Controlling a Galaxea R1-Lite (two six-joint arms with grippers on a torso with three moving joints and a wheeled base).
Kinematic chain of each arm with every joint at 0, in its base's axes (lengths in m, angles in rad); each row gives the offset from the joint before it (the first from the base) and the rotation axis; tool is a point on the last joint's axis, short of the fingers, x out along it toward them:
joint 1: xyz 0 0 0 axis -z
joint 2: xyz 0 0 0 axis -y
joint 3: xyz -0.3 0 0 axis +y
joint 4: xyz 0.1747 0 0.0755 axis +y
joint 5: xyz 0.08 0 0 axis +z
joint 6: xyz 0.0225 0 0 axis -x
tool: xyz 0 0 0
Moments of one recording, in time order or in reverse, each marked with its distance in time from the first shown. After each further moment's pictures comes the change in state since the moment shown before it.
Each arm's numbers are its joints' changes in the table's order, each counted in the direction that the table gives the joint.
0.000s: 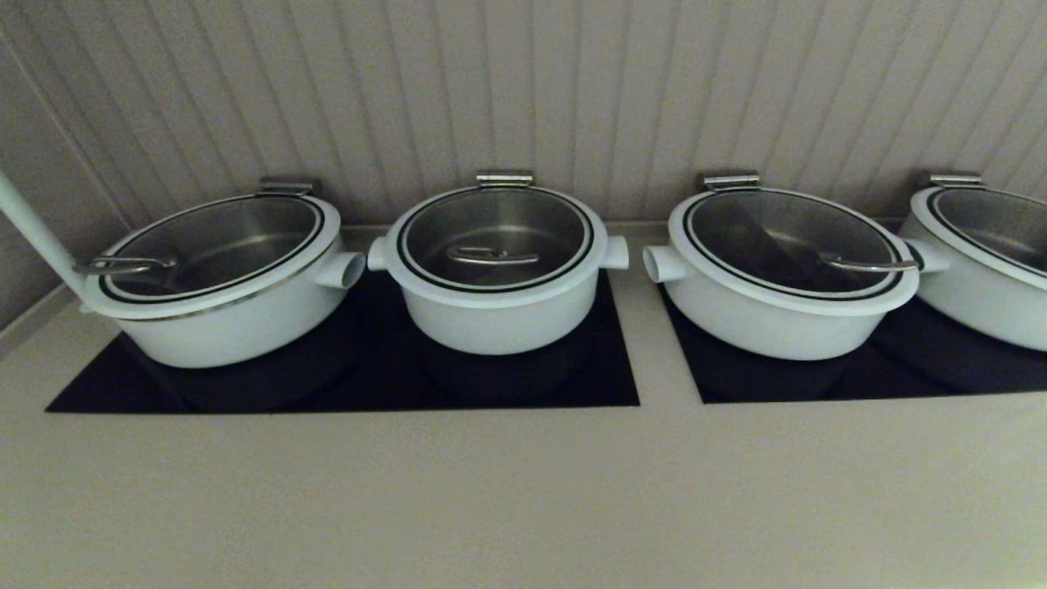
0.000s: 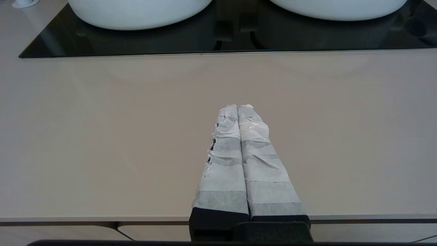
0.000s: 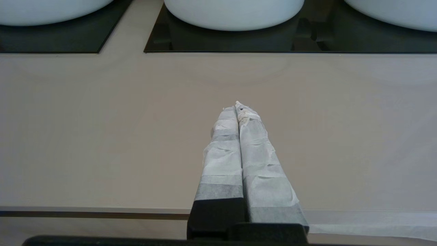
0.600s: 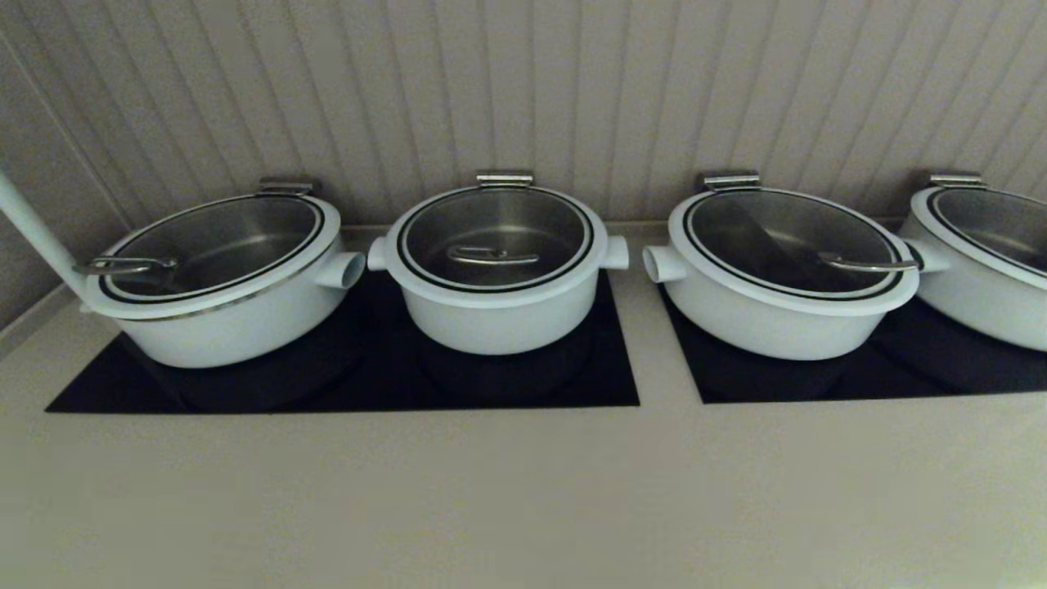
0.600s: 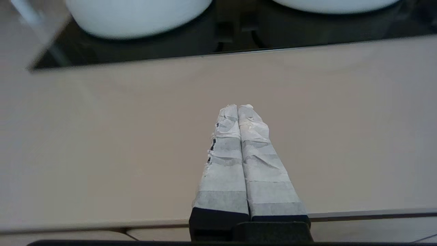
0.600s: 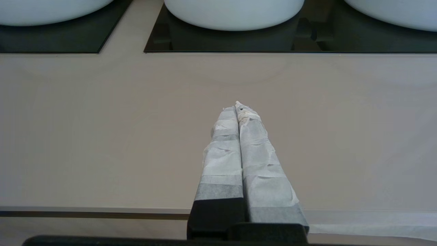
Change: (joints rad) left arm 0.000 0.000 0.001 -0.005 -0.007 -0.065; right arm 0.000 0.000 0.000 0.000 0.000 -0.001
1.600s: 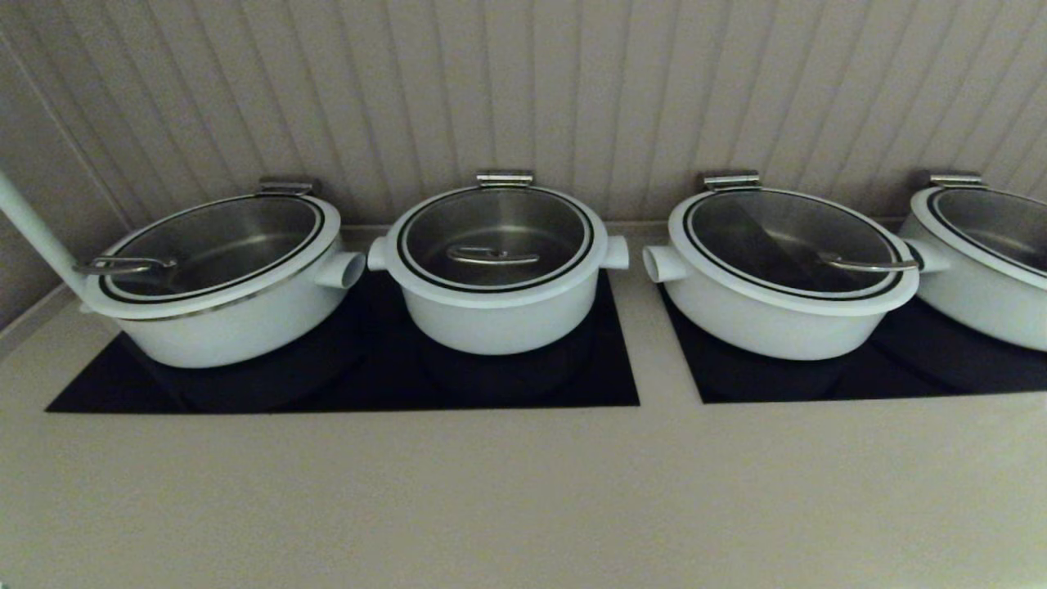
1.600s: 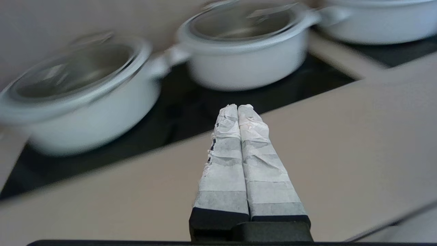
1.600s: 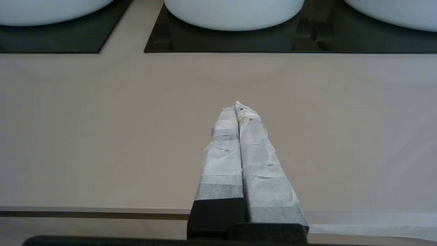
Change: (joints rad) left arm 0.001 -0.195 -0.261 -0.088 -0.303 -0.081; right arm 0.000 0.000 0.000 0.000 0.000 0.000
